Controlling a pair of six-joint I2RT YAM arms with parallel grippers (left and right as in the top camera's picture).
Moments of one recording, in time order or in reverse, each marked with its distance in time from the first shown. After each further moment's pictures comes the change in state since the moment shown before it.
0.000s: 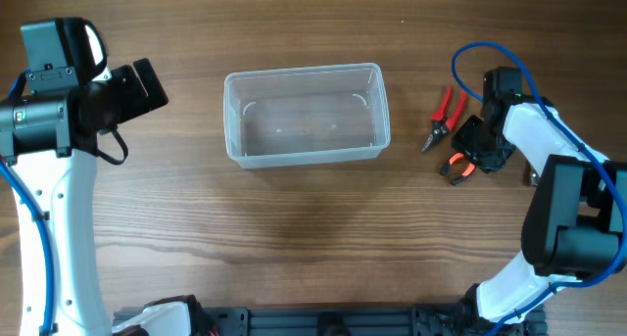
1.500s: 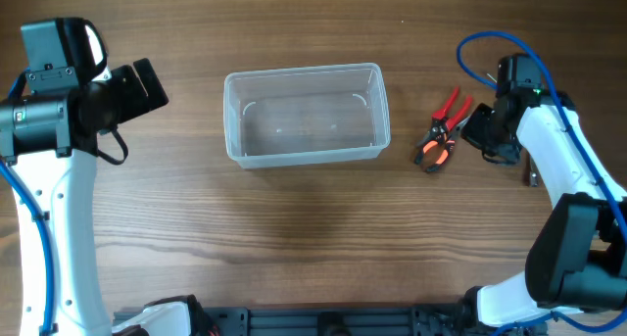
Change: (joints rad) left arm 0.000 0.000 0.000 0.000 0.000 0.000; right arm 0.001 -0.158 0.049 -0.097 0.001 -0.127
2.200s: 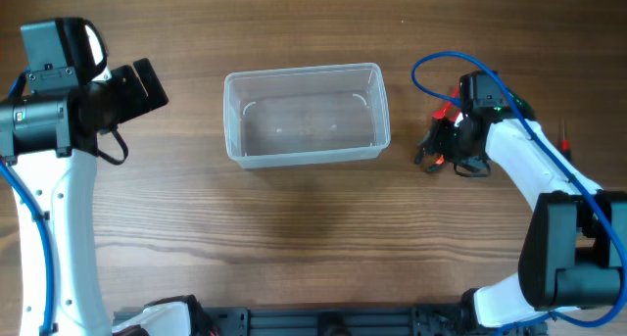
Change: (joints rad) left arm 0.000 0.000 0.000 0.000 0.000 0.000; right arm 0.135 0.001 -0.151 0.172 -0.078 -0.057
